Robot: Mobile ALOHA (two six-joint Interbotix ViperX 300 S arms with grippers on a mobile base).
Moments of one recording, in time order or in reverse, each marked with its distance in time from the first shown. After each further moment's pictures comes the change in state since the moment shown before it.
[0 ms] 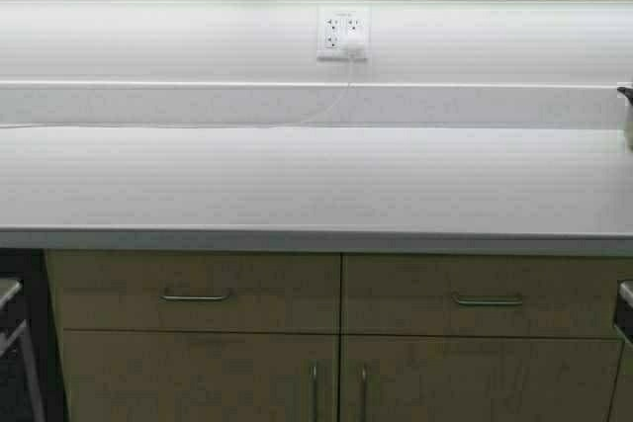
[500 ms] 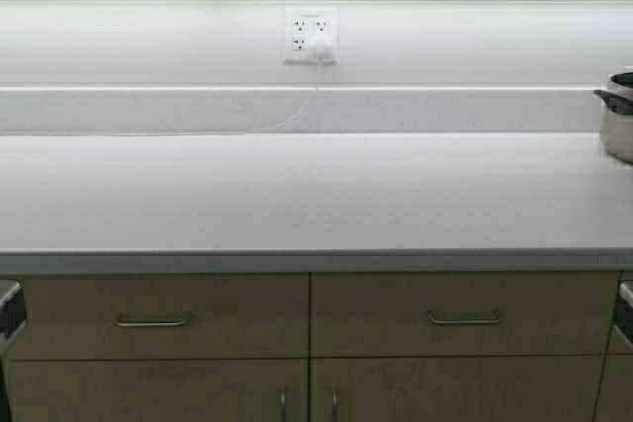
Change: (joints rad) left arm -0.006 0.094 -0.084 0.008 -0.009 -0.008; right arm 0.009 0.140 -0.152 0.000 -0.046 -0.020
